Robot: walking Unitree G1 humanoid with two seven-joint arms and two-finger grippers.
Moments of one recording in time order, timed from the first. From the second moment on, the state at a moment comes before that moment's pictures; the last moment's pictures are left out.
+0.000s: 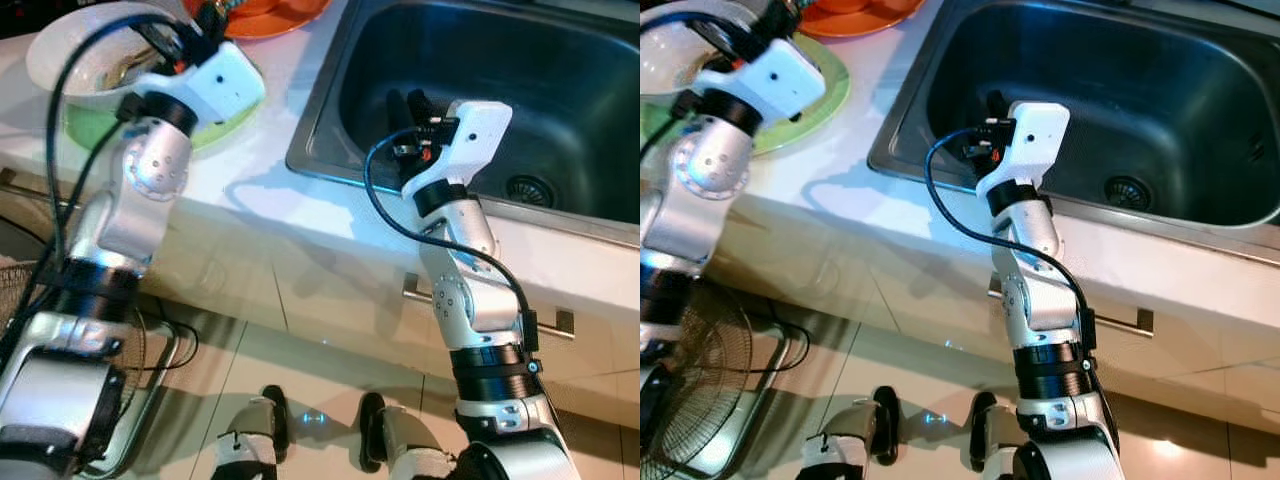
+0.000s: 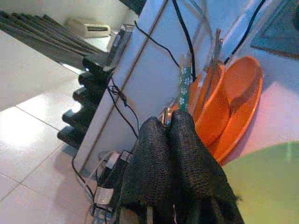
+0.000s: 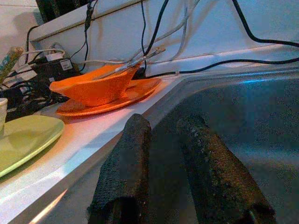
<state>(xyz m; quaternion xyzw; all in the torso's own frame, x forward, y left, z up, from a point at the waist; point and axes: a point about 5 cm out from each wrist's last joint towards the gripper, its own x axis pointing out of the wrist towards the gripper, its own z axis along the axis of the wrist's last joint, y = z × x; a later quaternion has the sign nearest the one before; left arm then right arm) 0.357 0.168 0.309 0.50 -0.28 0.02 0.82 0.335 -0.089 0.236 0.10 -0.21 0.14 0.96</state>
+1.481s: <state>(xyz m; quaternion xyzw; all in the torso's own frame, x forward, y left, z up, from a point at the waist) 0.307 0.080 0.385 0.13 -0.49 -0.20 0.84 0.338 -0.093 0.239 0.09 -0.23 0.13 0.96</state>
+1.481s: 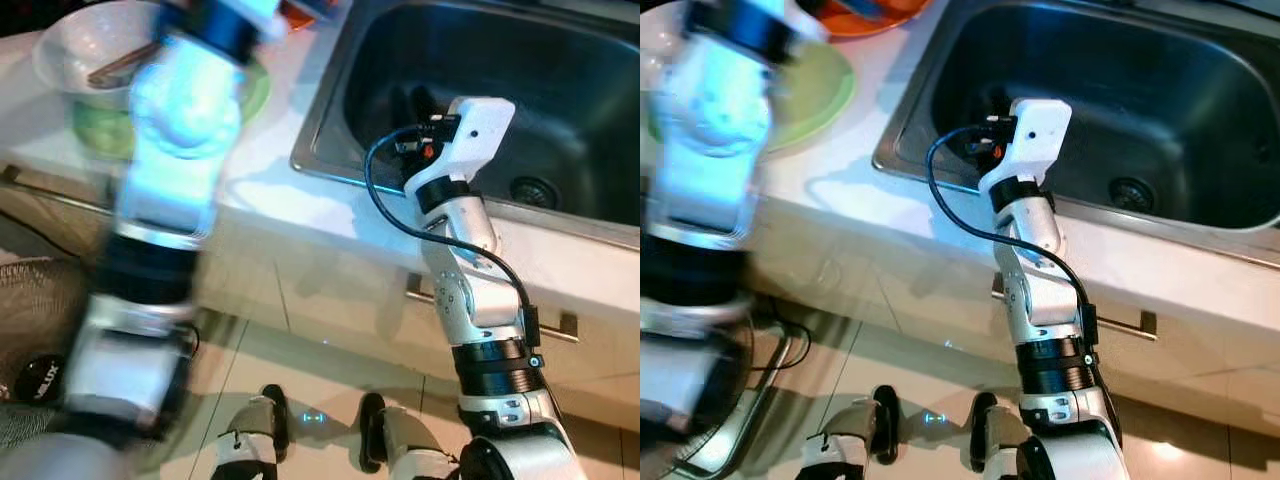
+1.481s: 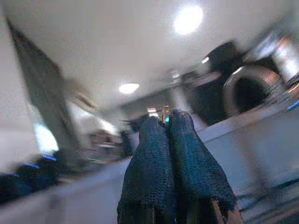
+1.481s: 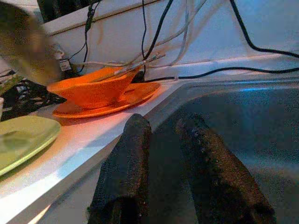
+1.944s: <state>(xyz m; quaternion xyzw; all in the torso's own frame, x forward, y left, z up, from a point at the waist) 0.317 0.076 0.370 0.01 -0.41 -0.28 0.87 0.328 -0.101 0.280 0.04 -0.30 0.15 0.94</state>
